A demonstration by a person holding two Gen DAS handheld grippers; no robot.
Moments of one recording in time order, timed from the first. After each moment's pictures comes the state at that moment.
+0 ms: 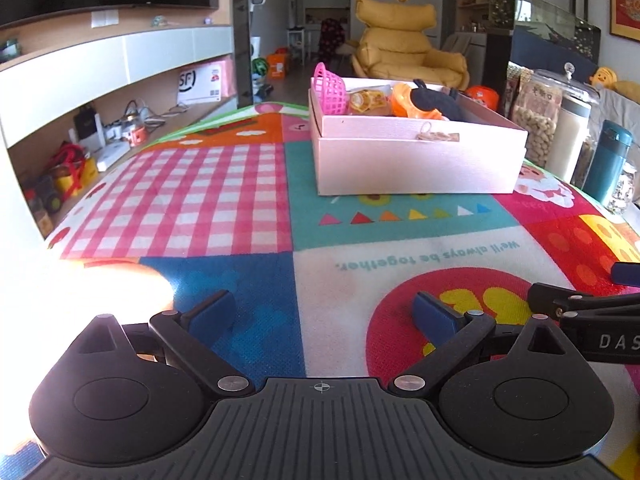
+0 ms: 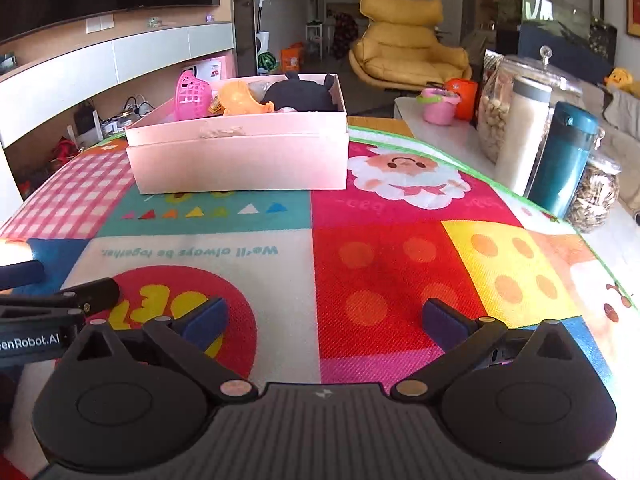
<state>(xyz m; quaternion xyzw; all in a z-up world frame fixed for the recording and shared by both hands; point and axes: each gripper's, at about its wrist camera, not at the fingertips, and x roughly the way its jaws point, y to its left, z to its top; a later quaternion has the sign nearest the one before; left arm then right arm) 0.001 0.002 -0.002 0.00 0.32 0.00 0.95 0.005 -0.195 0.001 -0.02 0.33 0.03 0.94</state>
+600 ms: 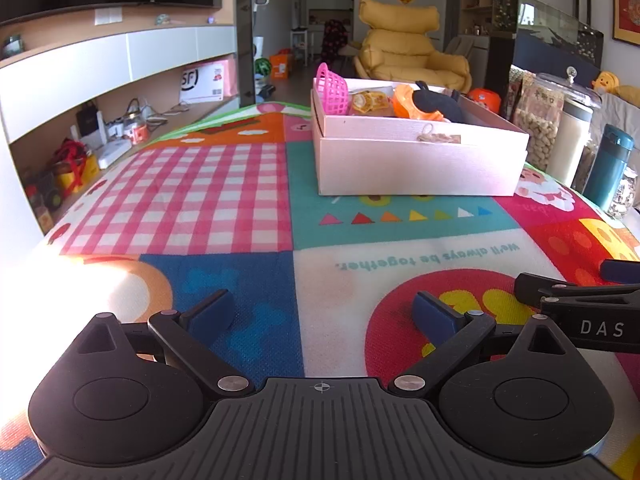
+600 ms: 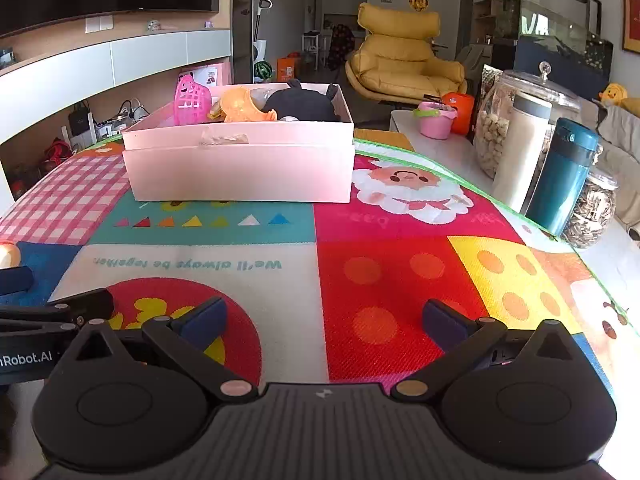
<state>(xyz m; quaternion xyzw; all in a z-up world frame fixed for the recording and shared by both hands) 0.003 0.002 -0.001 0.00 0.32 0.00 0.95 0.014 -0.193 -0.001 0.00 0.33 0.03 0.95</state>
